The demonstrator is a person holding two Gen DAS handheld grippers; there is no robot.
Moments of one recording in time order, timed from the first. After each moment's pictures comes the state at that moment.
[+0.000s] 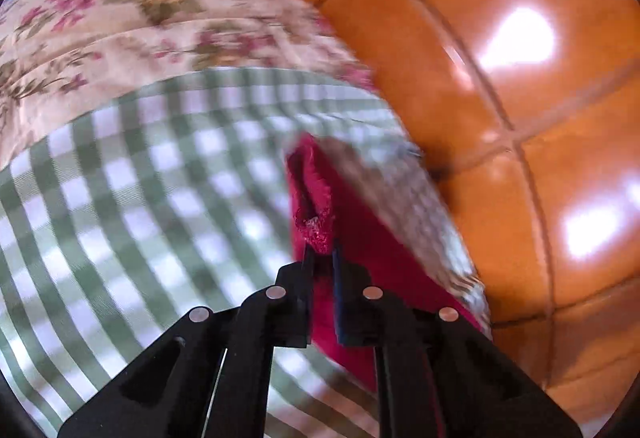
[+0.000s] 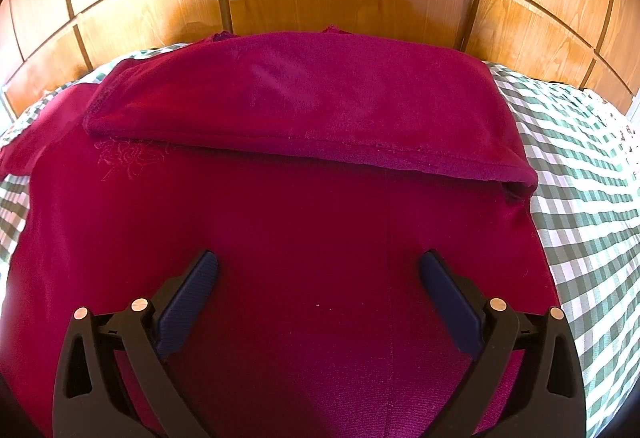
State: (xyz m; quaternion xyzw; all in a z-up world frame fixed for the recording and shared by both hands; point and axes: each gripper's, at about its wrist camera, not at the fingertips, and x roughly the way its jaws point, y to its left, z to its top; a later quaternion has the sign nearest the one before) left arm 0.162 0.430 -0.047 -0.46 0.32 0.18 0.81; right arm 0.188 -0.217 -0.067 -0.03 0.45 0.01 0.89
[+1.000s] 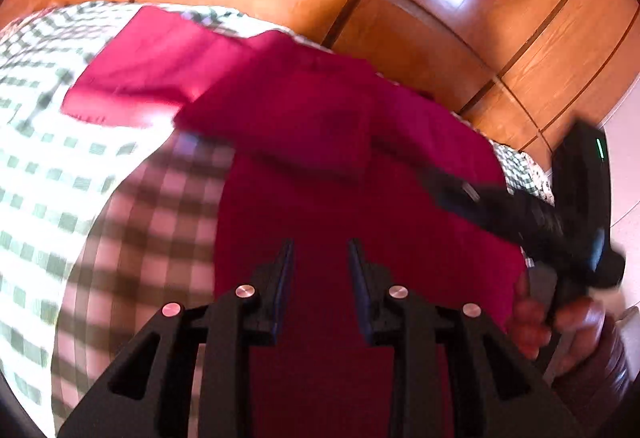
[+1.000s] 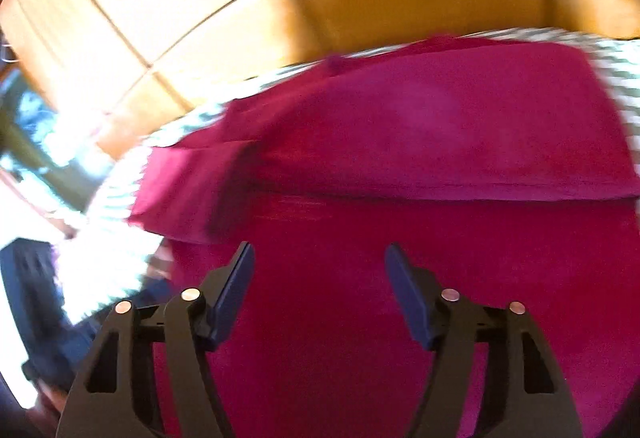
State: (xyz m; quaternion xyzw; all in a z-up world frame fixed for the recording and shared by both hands) left arm 0.143 0.099 -0.054 -0.19 0.45 -0.11 0.86; right arm 0.229 -0.158 -0.038 0.14 0.49 0.21 0.84
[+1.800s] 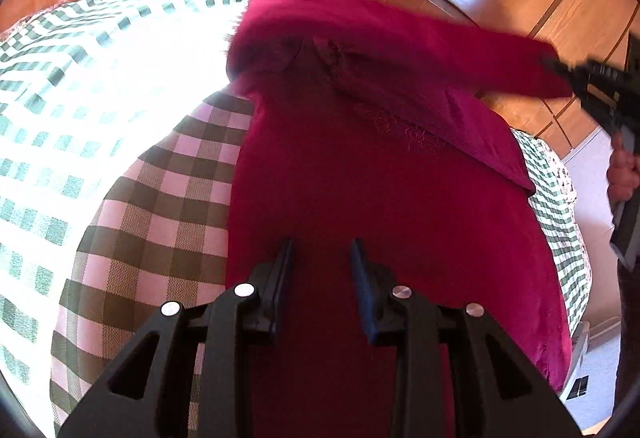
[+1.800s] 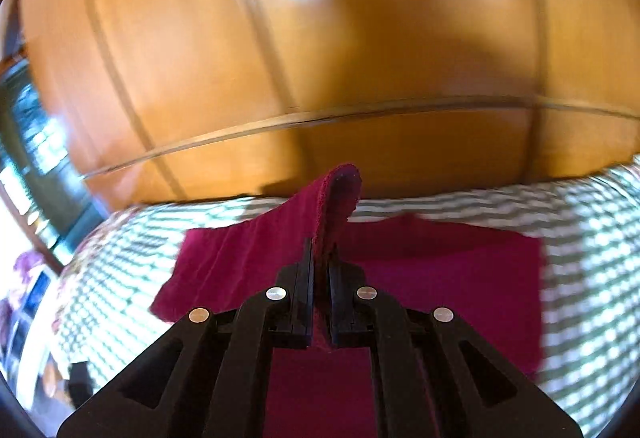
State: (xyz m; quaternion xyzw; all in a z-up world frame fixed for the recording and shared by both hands) left arm 0.130 0.083 -0.076 -0.17 0.46 -0.09 0.87; right arm 0.267 -0.236 0.099 0.08 0.35 0.10 0.93
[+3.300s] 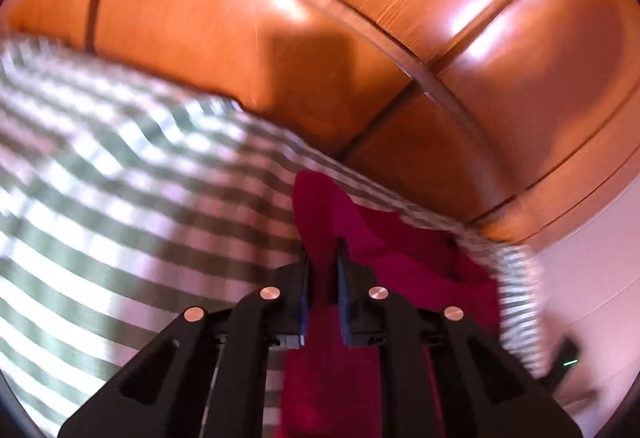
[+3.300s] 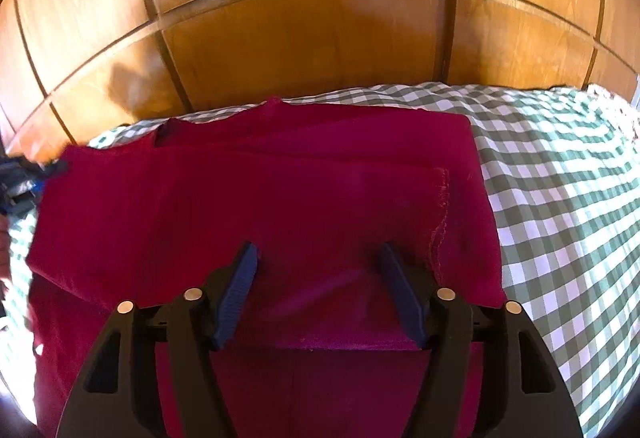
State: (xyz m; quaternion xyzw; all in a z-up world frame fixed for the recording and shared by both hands) left arm 0.339 0.118 -0.029 -0.22 0.41 -0.09 0.88; right arm 0.265 -0.267 -0.027 0.02 0.43 0.01 0.90
